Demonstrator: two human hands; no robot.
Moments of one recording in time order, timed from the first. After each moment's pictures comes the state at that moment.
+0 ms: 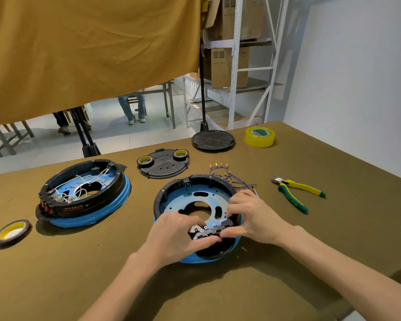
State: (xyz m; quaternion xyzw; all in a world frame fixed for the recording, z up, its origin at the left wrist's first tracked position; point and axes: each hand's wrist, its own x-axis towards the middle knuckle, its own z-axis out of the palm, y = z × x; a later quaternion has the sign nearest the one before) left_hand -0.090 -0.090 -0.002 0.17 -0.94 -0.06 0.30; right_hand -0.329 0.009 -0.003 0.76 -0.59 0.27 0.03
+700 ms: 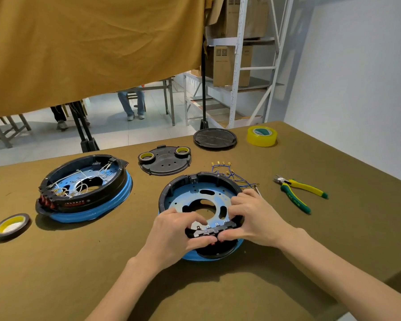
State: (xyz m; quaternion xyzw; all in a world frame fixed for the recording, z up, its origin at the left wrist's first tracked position) left_hand -0.079 -0.091 -0.015 0.17 -0.91 -0.06 0.36; right_hand -0.311 0.014 0.006 0.74 -0.63 0.21 0.06
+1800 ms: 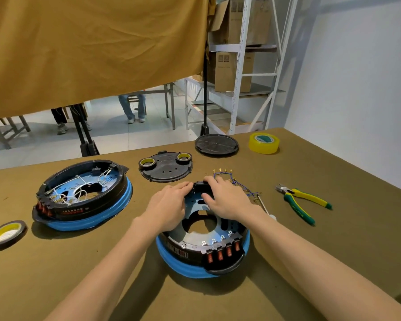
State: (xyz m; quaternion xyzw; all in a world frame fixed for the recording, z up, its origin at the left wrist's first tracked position) left_hand -0.117 -0.183 0.004 0.34 -0.93 -0.05 0.14; right_hand -0.301 -0.098 0.008 0.63 -0.76 0.13 0.00
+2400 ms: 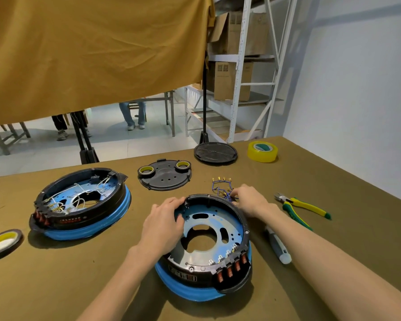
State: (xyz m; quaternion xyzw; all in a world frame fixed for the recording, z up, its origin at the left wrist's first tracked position) left_hand -0.104 -0.148 -0.003 0.43 -0.85 -0.19 0.25; right_hand -0.378 -0.100 0.006 0.54 -0.83 0.09 -0.09
